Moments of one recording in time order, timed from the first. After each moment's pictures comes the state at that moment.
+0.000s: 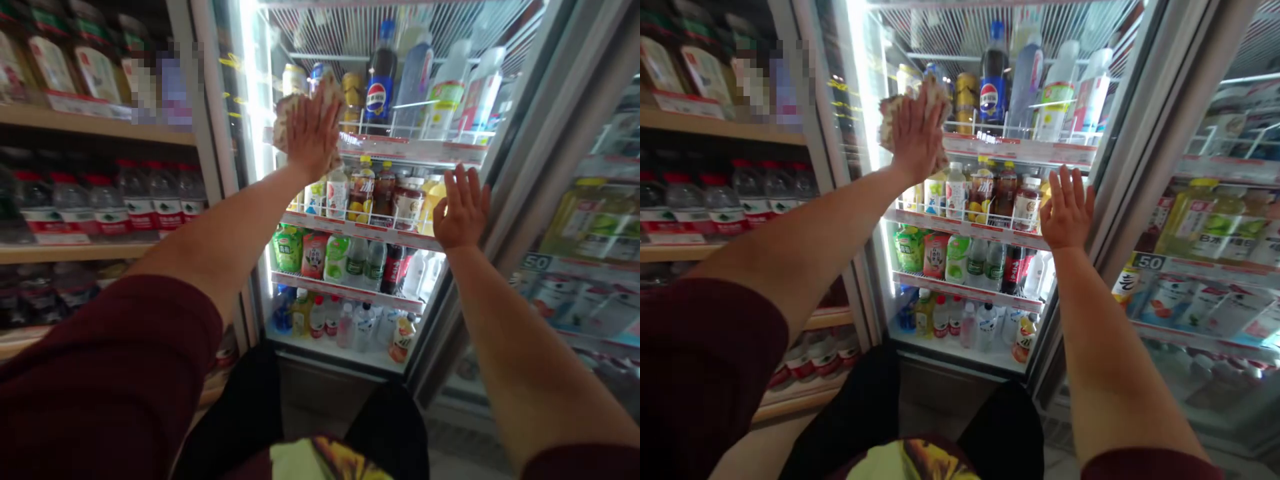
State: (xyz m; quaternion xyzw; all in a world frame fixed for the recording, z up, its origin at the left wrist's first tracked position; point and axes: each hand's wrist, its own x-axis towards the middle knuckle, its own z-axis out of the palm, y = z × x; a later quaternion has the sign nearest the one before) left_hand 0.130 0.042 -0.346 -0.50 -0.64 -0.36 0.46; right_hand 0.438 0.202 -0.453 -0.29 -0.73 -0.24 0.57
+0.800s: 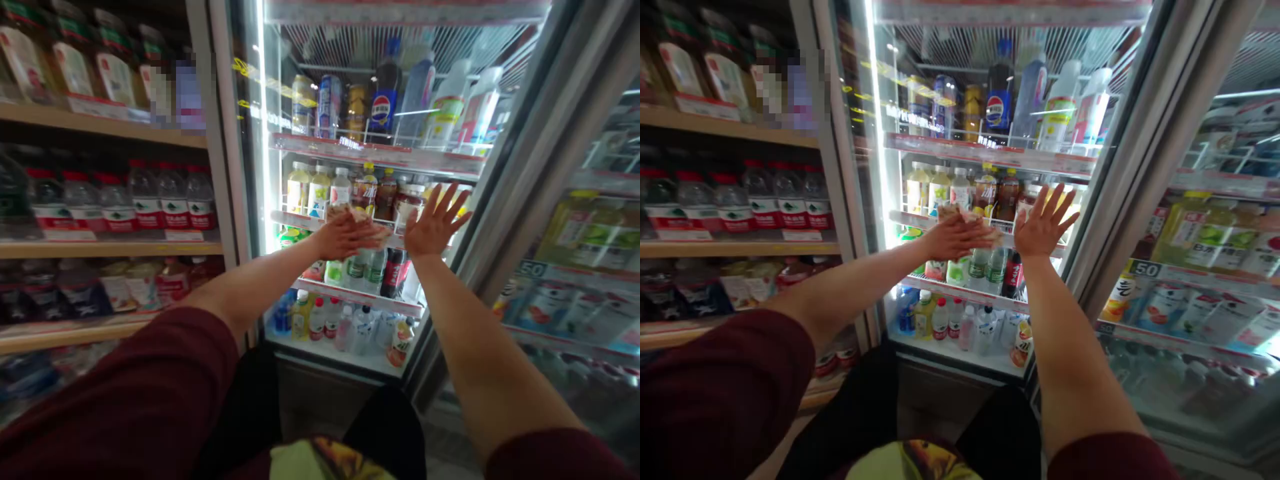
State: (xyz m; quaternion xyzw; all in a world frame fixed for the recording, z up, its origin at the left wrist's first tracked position) left_hand 0.159 0.037 -0.489 -0.80 -0.48 -0.08 0.34; right_hand 0.382 0.165 -0.471 -0.38 -0.70 -0.17 0.58
